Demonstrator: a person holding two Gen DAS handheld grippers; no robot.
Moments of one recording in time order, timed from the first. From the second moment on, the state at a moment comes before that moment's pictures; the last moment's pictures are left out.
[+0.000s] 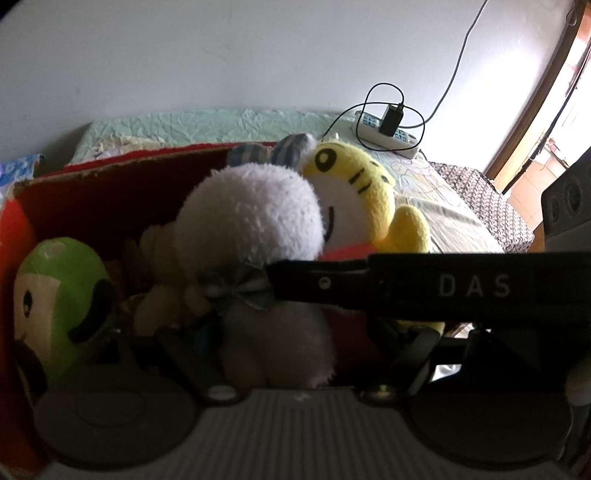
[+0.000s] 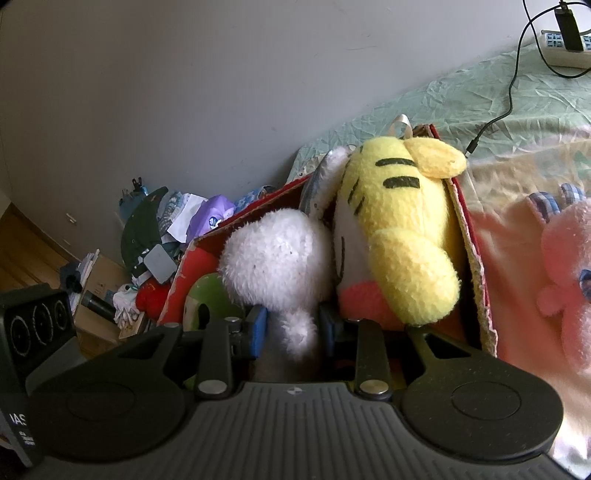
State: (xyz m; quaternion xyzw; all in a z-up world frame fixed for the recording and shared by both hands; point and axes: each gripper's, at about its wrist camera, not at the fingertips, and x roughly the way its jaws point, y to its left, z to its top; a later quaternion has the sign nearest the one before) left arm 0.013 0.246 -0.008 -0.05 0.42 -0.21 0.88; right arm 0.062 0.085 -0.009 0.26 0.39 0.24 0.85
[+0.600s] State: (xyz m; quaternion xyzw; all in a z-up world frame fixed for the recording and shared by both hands) left arm 0.014 0.242 -0.009 -0.04 0.44 -0.19 0.88; right arm 0.051 0.084 -0.007 0.24 0.38 0.24 0.86
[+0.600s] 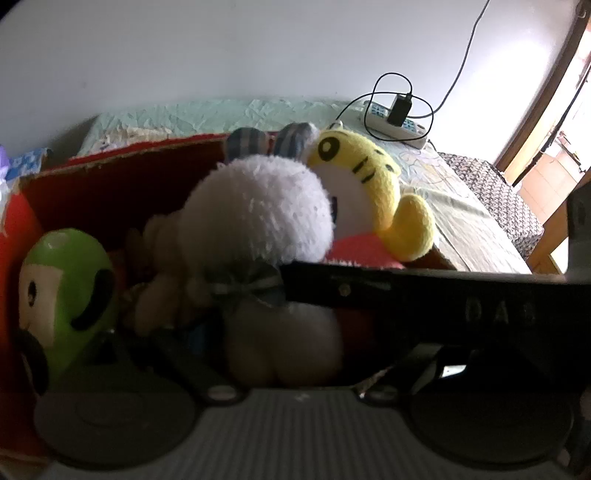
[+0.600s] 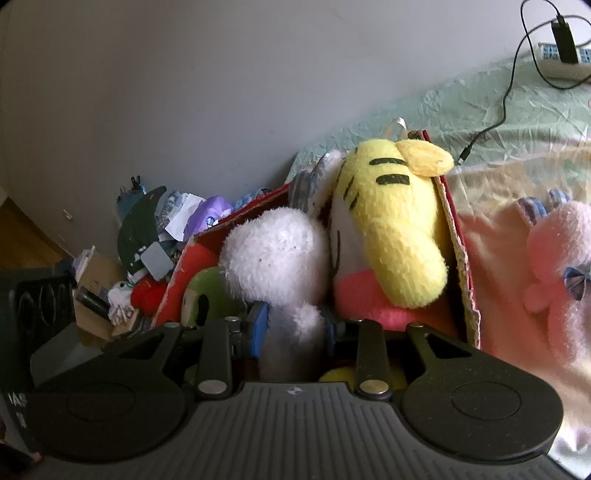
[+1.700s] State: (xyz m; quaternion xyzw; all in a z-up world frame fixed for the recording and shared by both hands) left arm 0.018 0.237 -0.013 -0.04 0.46 -0.18 0.87; right arm 0.043 0.082 -0.008 0.23 0.36 0.23 0.88
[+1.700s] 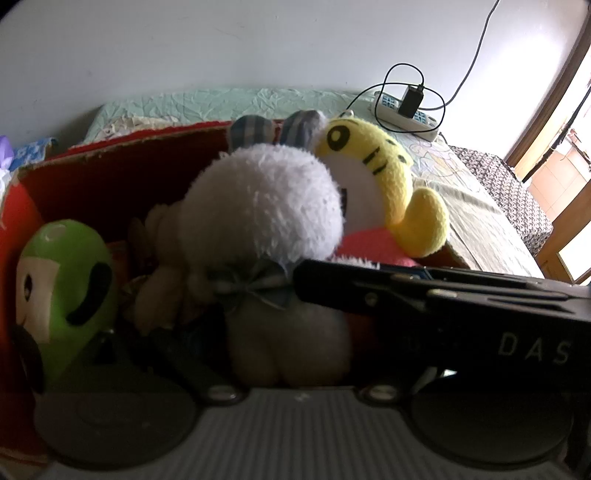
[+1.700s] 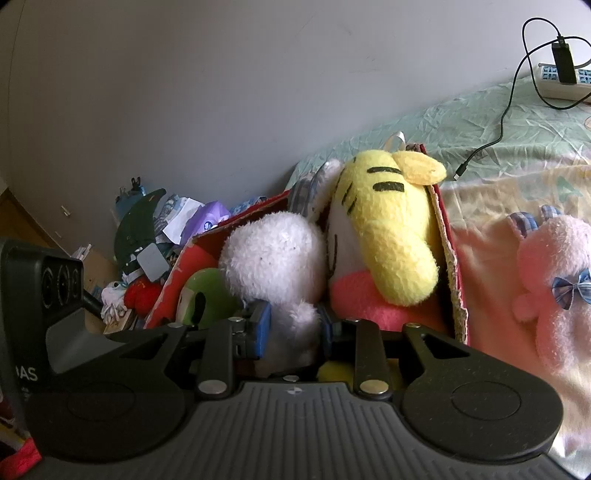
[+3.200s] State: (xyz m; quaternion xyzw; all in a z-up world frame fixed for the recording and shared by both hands) left arm 0.021 0.239 -0.015 -0.04 0.46 -0.17 0.87; right arm 0.043 0.081 -0.009 0.23 0.35 0.23 0.88
